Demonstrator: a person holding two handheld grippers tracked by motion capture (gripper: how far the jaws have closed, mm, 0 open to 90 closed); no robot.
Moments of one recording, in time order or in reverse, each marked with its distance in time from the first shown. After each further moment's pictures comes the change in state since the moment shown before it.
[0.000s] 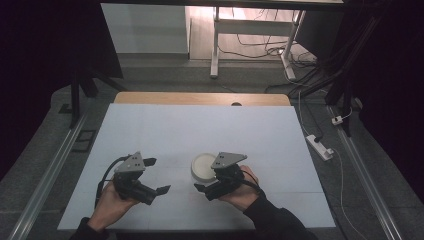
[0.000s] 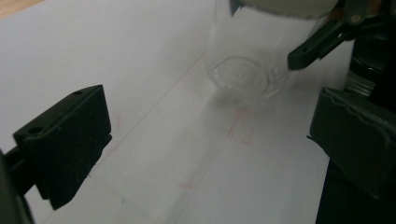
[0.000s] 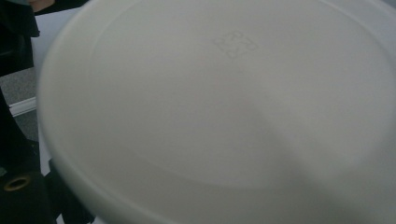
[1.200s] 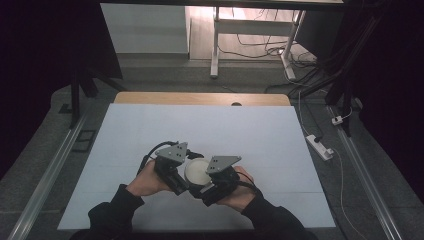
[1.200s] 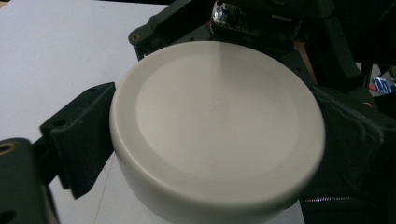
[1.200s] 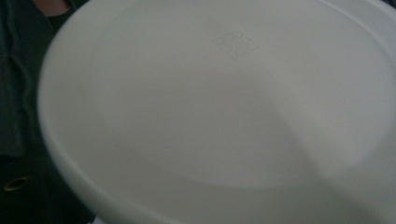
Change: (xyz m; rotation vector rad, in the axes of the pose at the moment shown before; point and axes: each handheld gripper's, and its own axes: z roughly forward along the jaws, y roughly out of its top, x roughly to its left) left arm 0.001 0.065 0.068 -0.026 -0.370 0.280; right arm 0.009 0.004 0.006 0.010 0.114 -0.066
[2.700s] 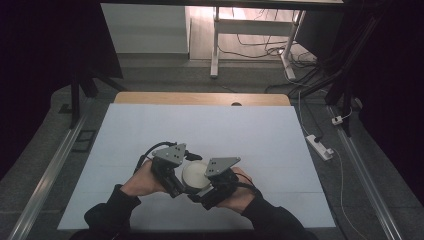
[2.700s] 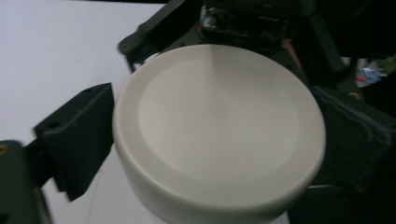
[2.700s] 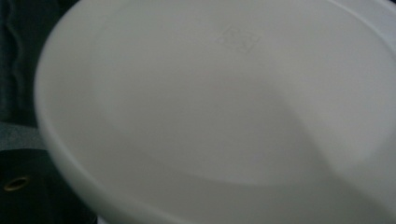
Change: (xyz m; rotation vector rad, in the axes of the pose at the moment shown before) left arm -0.008 0.007 -0.009 0.019 -0.067 0.035; right arm 0.008 0.005 -0.002 -0.018 0.071 -0.039
